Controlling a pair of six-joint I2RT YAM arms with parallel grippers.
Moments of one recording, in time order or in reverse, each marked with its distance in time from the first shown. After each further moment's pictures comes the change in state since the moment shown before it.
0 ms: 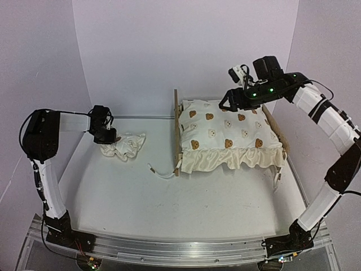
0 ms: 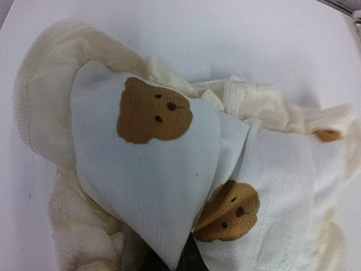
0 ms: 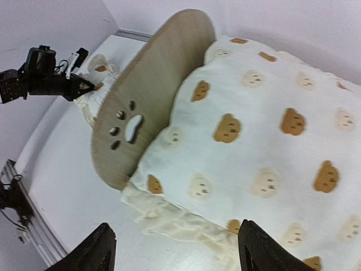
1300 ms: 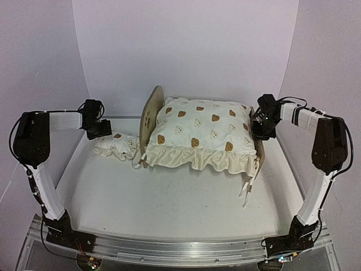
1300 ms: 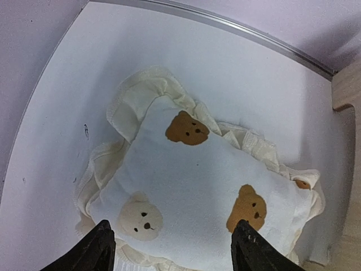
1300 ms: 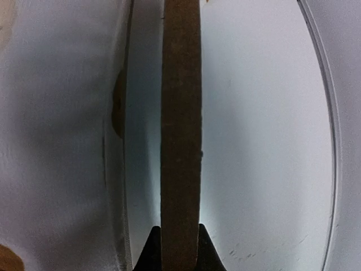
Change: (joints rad) left arm 0.037 -0.150 -0.064 0.029 -0.078 -0.218; right arm -0.280 0.239 -0.297 0.105 0.359 0.237
